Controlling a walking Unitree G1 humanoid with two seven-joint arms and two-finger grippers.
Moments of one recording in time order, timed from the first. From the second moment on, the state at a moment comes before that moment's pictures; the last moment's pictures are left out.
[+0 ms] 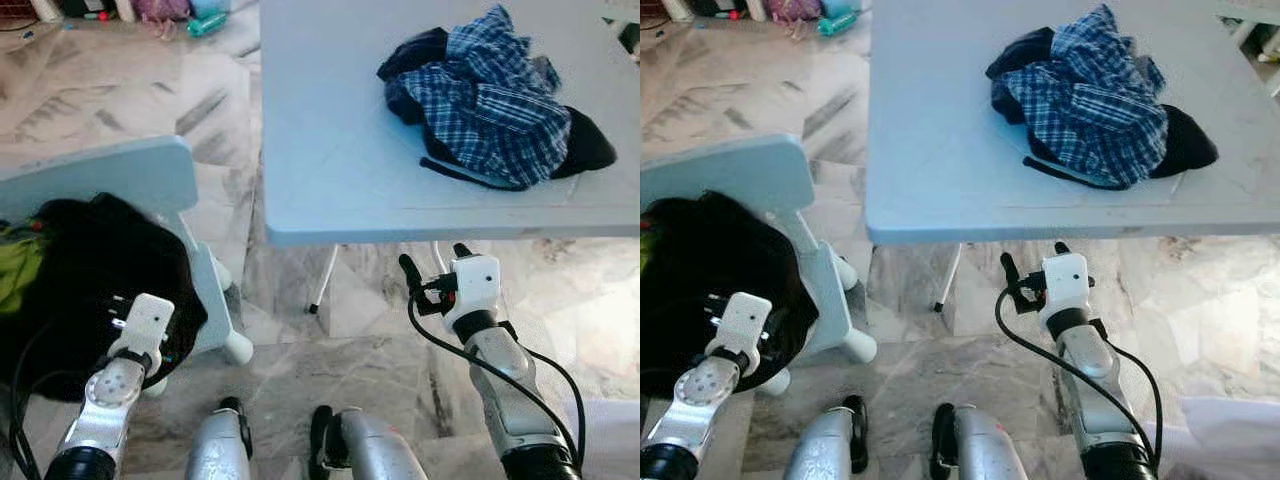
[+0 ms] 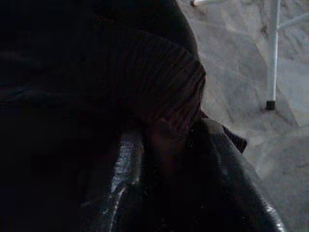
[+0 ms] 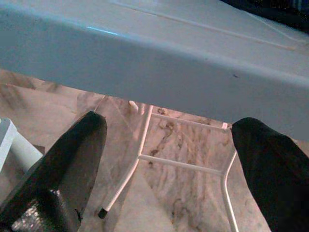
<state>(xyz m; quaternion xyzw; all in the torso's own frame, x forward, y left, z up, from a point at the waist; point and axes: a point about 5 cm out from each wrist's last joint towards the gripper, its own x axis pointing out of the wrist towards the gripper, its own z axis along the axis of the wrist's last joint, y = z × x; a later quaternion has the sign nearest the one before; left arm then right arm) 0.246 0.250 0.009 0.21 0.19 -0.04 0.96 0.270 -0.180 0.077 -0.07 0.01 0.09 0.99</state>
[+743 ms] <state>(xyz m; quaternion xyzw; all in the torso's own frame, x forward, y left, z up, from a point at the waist) 0.240 0.238 0.054 0.31 0.00 0.03 0.95 0.273 -0.177 0.074 -0.06 0.01 0.09 0.99</state>
